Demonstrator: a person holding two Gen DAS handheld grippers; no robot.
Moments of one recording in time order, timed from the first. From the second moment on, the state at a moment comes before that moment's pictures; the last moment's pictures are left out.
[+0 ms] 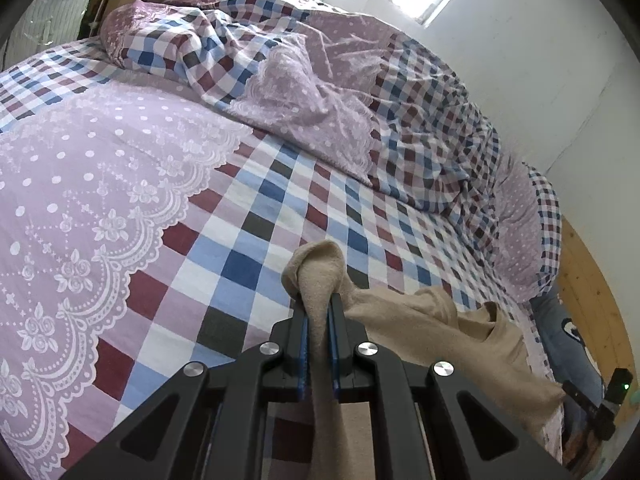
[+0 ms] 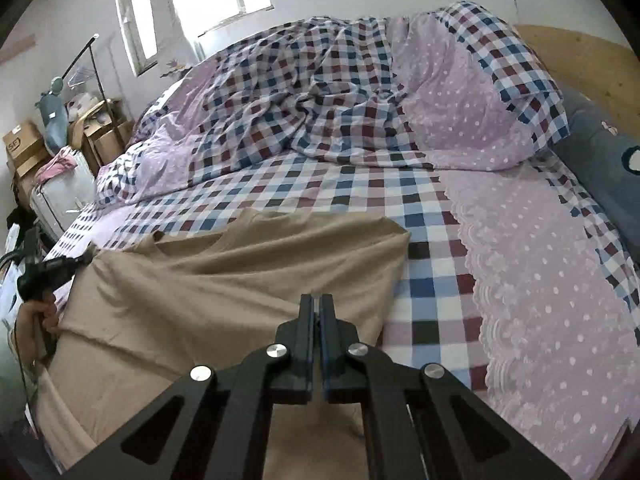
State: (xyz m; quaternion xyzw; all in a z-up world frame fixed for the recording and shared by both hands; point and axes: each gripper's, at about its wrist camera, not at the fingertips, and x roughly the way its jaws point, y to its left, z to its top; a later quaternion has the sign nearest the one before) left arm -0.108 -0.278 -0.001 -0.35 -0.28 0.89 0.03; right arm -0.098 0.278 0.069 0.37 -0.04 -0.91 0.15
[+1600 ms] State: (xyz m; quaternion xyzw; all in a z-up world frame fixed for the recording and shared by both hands) left arm 0.024 -0.165 0.013 -0.45 0.11 0.89 0.01; right arm -0.048 0.226 0.039 0.44 0.04 -0.88 0.16
